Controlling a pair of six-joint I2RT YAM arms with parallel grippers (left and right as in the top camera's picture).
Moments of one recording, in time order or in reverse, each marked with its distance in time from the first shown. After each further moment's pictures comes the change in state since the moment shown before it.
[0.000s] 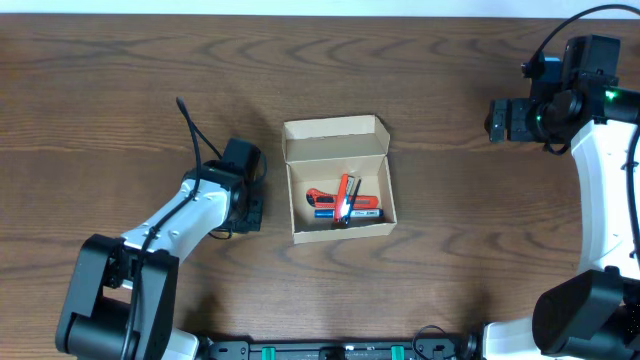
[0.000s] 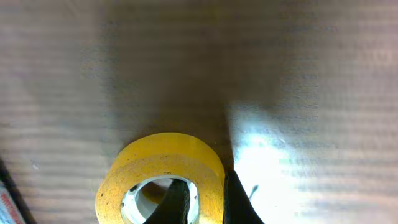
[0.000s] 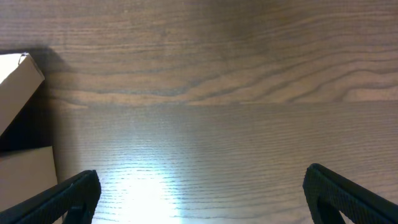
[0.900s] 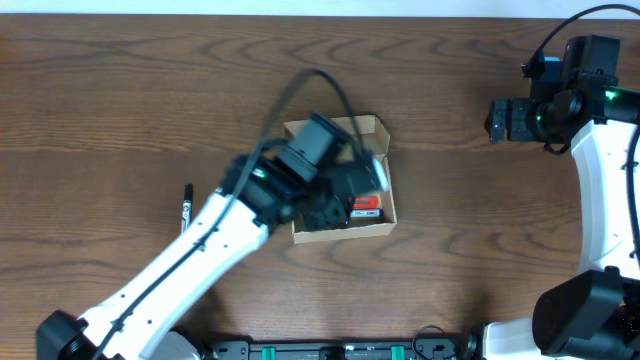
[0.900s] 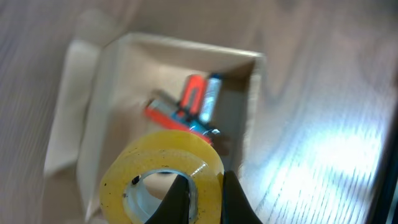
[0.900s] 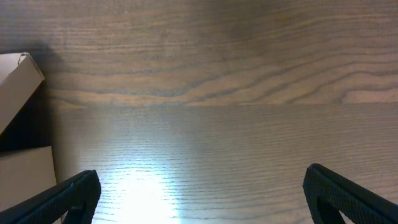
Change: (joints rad) left arm -0.446 -0.166 0.495 -0.234 0.215 0.787; right arm 0.000 0.000 0.000 0.003 0.000 -0.007
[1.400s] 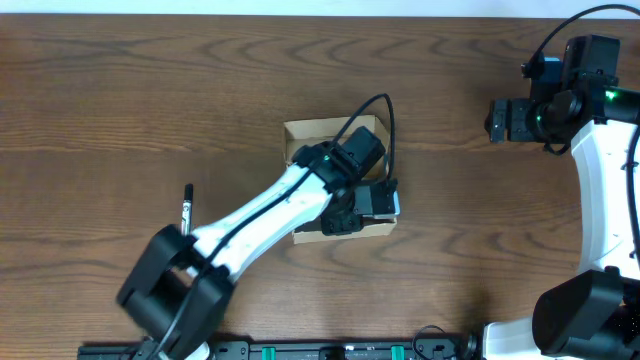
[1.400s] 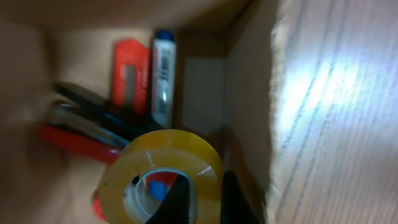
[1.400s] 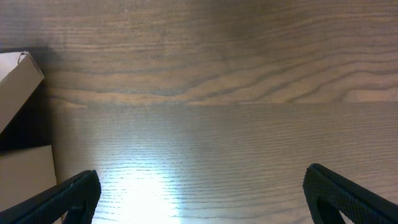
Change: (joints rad) left arm -0.027 0.355 0.000 0.029 0.007 0.137; right arm 0.000 0.000 0.000 -0.003 0.000 0.000
